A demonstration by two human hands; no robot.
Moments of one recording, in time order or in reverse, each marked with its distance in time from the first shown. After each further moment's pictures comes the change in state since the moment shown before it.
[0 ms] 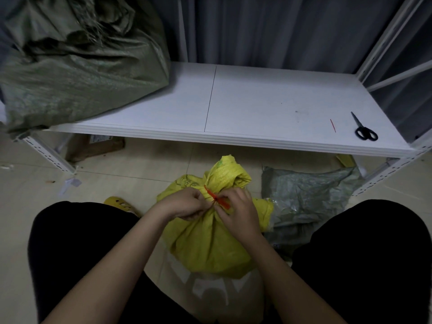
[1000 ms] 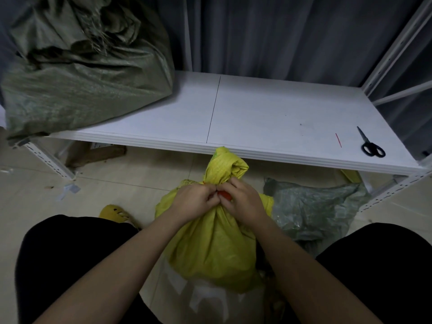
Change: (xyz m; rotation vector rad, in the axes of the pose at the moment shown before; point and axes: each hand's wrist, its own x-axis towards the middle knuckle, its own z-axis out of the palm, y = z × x) left_hand 0.036 0.017 -0.002 0.743 0.520 0.431; right_hand 0.075 0.022 -0.010 -0.113 -0.058 -0.299
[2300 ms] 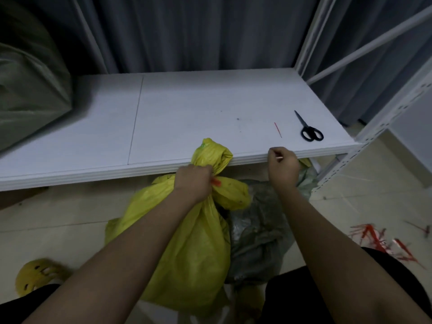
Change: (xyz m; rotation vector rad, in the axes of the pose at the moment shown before) left_hand 0.169 0.117 0.049 0.279 -0.107 0.146; right_hand -0.005 0.216 -0.116 0.110 0.572 0.933
